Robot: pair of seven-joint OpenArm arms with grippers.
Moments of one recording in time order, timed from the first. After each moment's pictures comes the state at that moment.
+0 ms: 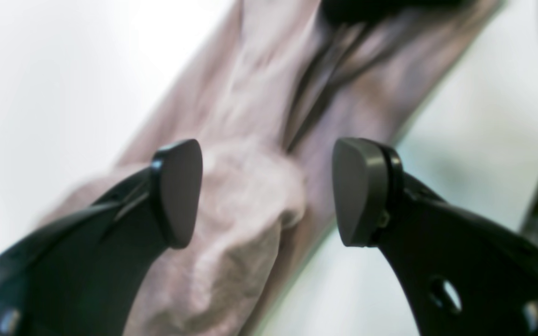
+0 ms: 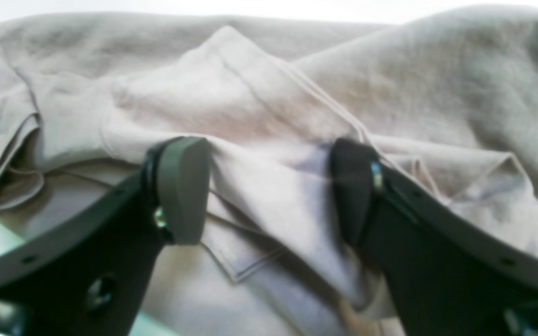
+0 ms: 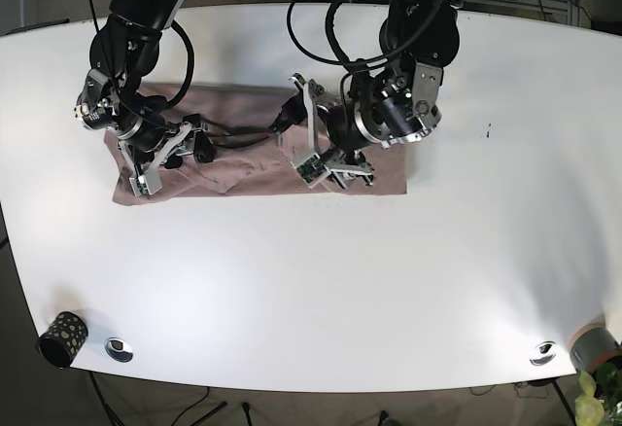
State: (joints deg) left arm 1.3 8.6 11.5 101.0 -7.5 -40.2 50.7; right arm 3.0 6.2 28.5 81.7 20.8 40.1 -55.5
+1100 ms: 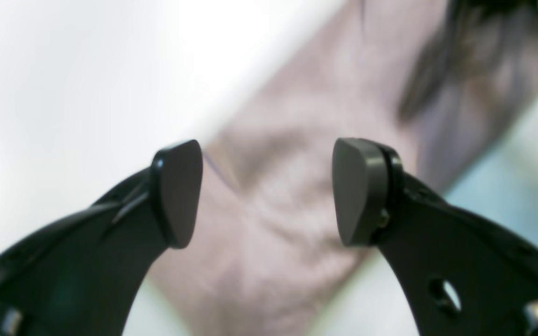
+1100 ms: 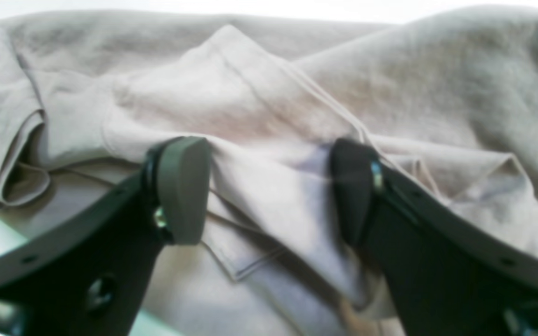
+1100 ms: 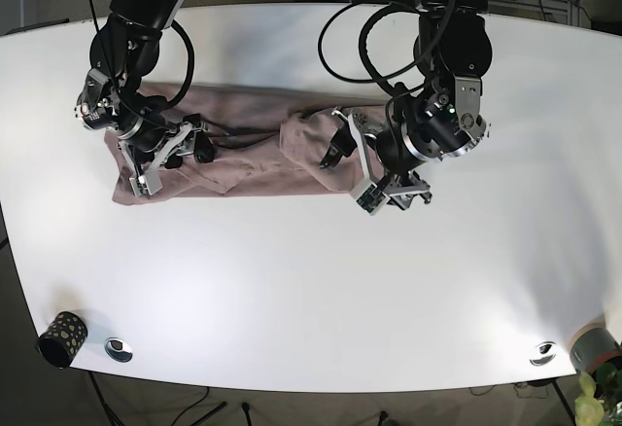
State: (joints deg) left arm -0.6 5.8 3.1 102.7 -7.8 -39.9 50.4; right arm 3.2 6.0 29.0 82.2 21.0 40.1 -56.2
